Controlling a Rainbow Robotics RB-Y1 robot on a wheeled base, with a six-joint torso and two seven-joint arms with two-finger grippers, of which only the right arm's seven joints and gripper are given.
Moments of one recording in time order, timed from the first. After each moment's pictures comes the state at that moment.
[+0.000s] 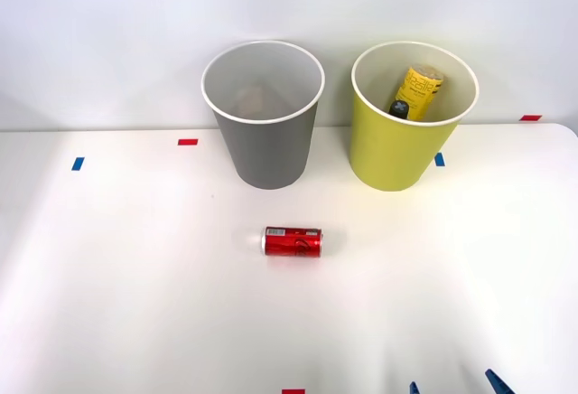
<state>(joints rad) 1.06 -0.21 0.24 -1.91 0.26 -0.67 1.22</state>
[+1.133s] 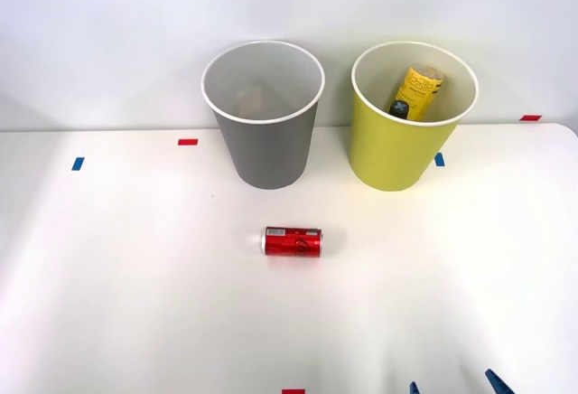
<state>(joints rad) 1.06 -0.21 0.24 -1.91 0.26 -0.67 1.22</state>
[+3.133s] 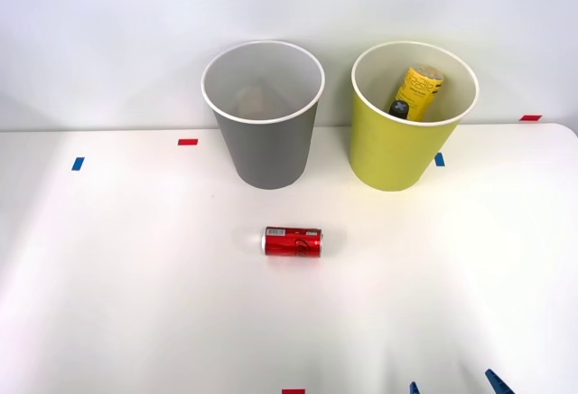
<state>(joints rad) 1.06 -0.21 0.24 -1.91 0.26 -0.67 1.22</state>
